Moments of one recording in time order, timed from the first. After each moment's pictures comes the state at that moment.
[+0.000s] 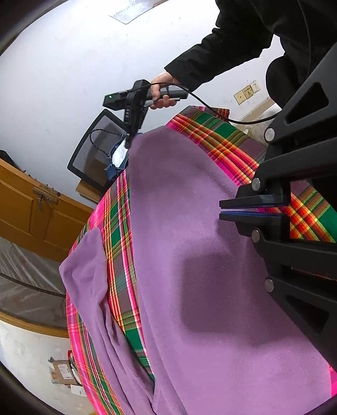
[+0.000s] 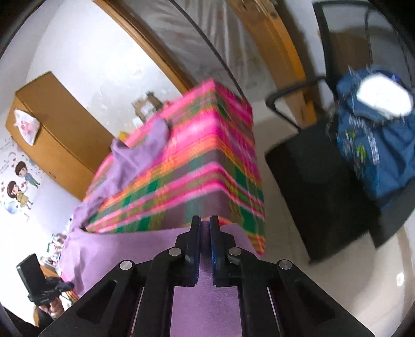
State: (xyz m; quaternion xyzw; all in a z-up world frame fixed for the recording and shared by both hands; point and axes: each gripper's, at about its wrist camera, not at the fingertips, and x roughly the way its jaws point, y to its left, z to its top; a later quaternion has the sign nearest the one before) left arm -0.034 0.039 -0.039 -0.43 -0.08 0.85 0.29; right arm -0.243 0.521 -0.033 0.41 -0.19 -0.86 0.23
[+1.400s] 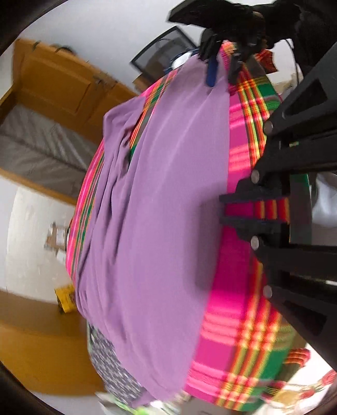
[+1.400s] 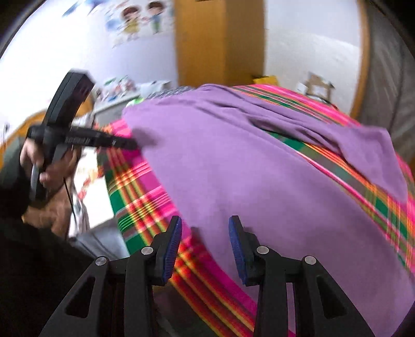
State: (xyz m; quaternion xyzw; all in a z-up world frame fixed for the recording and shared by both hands) left arm 0.073 -0.148 -0.060 -0.39 -0.20 0.90 -0.03; right arm -0.040 0.161 -0.033 0.31 0.23 -0.75 0.53
